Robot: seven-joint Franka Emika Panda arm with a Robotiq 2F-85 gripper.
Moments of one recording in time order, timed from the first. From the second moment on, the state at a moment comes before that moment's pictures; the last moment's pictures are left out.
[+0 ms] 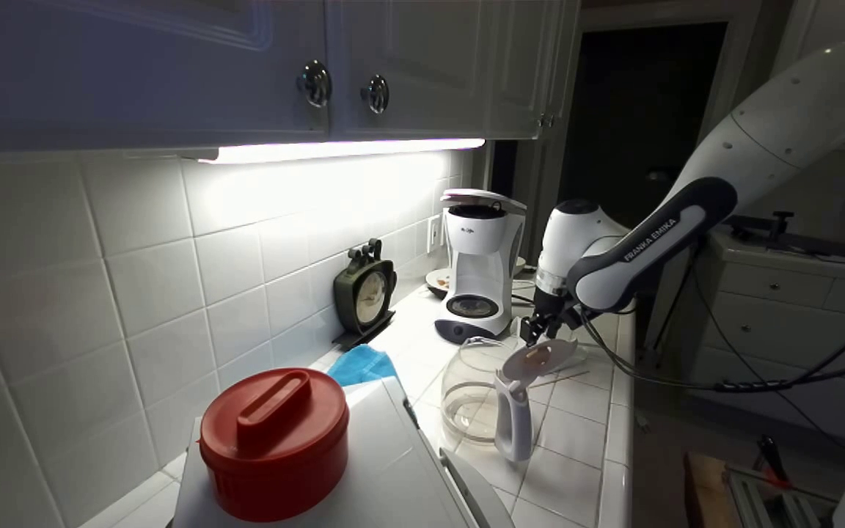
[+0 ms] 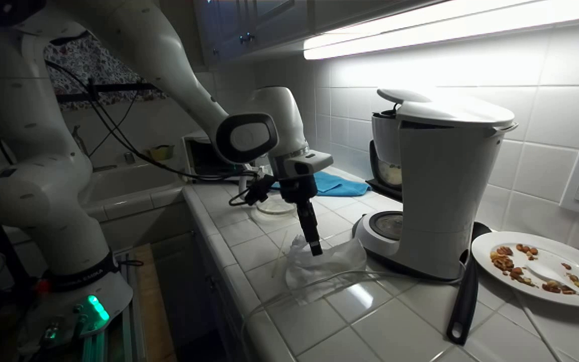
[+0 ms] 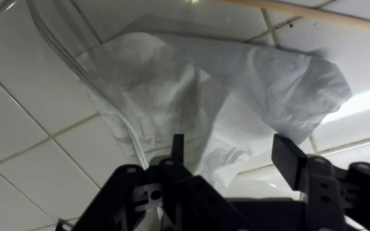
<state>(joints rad) -0.24 0.05 -0.29 -2.42 -0.40 2.68 0.35</state>
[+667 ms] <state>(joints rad) -0.23 0.08 -0.30 -2.42 -0.46 2.67 0.42</state>
